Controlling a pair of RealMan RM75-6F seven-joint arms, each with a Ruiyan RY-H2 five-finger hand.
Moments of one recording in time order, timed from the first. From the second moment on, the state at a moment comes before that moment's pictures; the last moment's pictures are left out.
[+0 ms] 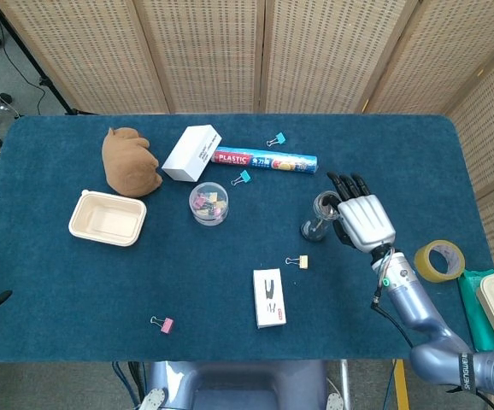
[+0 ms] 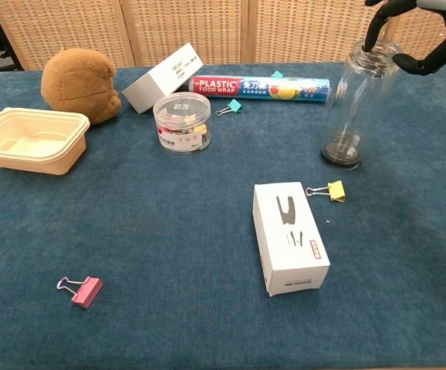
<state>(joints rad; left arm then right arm) -0.09 -0.90 -0.06 -1.73 1.46 1.44 -0.27 0.72 -1.18 0.20 -1.77 -1.04 1.06 -0.44</state>
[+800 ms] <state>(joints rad) -0.08 -0.89 -0.06 -1.73 1.46 1.45 -0.28 0.74 -1.21 0.20 -1.75 -1.01 1.05 -0.44</state>
